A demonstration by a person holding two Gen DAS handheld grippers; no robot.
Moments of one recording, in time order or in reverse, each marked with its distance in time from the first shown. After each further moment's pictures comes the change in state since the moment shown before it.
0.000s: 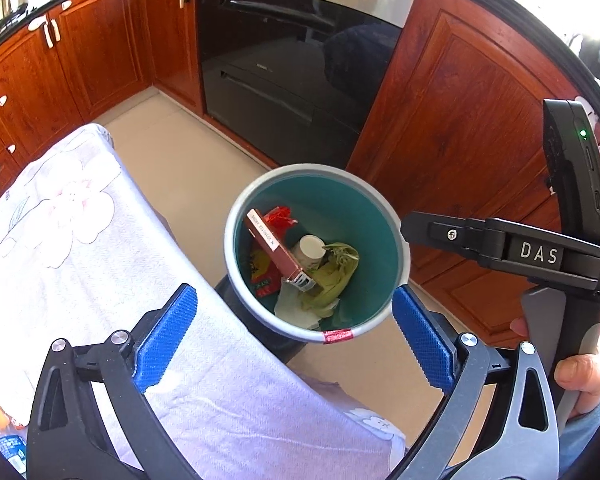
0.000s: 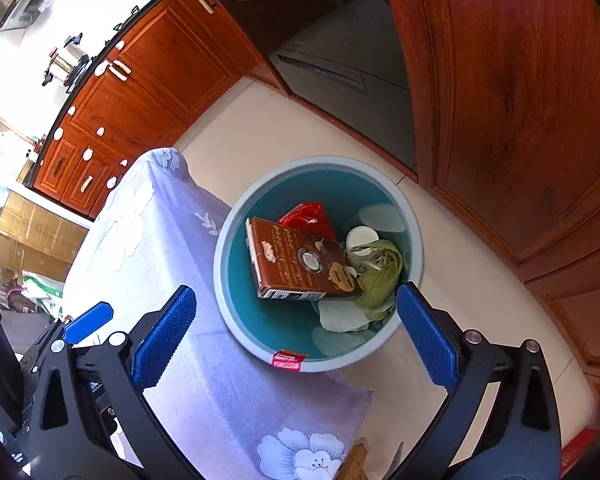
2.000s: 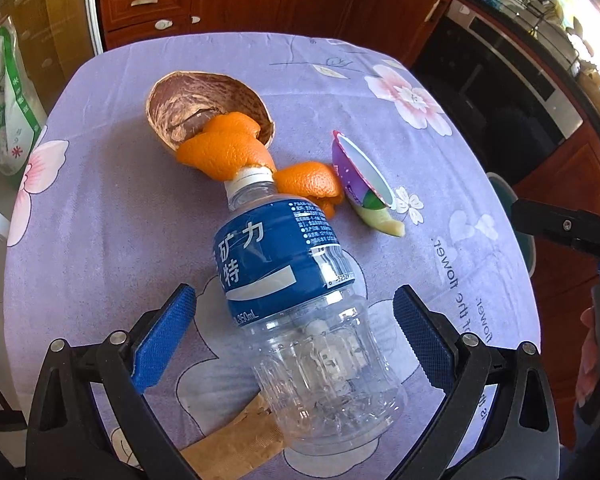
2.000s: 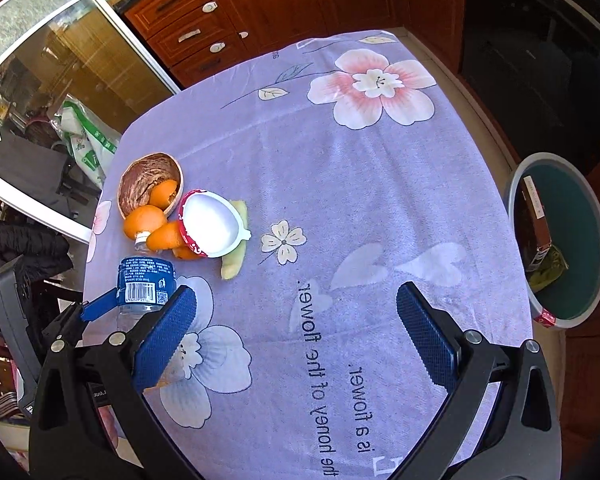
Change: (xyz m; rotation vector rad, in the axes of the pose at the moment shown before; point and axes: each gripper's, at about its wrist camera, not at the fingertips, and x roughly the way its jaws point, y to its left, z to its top) left arm -0.131 0.266 -0.226 -0.529 -0.026 0.189; right arm 0.062 0.304 -0.143 -0.496 0.213 0.063
